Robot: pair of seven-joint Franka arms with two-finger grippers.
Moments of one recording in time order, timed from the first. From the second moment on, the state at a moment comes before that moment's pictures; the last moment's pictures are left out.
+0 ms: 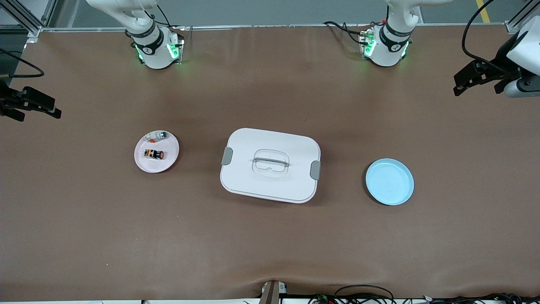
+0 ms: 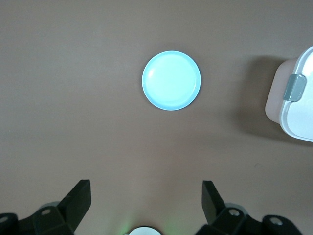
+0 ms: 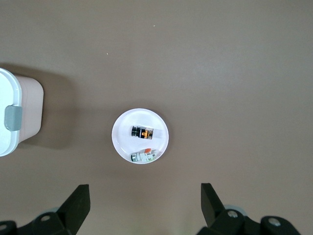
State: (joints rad) left arm -0.03 -0.06 -0.09 -1.54 0.02 1.45 -0.14; right arm 0.00 0.06 -0.07 -1.45 0.07 1.47 -0.10
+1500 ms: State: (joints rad) left arm -0.02 -0.06 -0.08 -1.54 0.02 1.44 -0.14; right arm -0.01 0.13 -0.07 -1.47 0.07 1.48 -0.10
